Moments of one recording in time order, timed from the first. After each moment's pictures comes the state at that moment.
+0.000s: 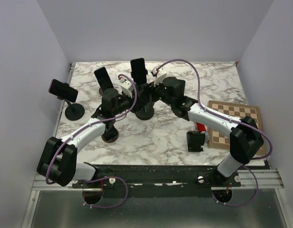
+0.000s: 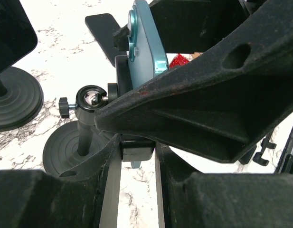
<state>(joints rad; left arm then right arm) -0.43 1.33 0.75 0.38 0.47 -0.28 0.75 1.65 1.23 0.14 0.09 0.12</state>
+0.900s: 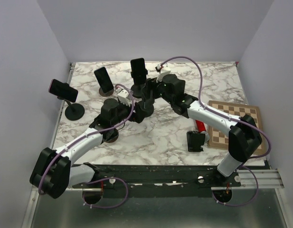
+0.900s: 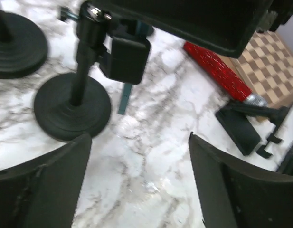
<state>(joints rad) -0.49 1.22 0.61 0.31 0.33 -0.32 0.73 1.66 1.25 0.13 0.10 0.26</state>
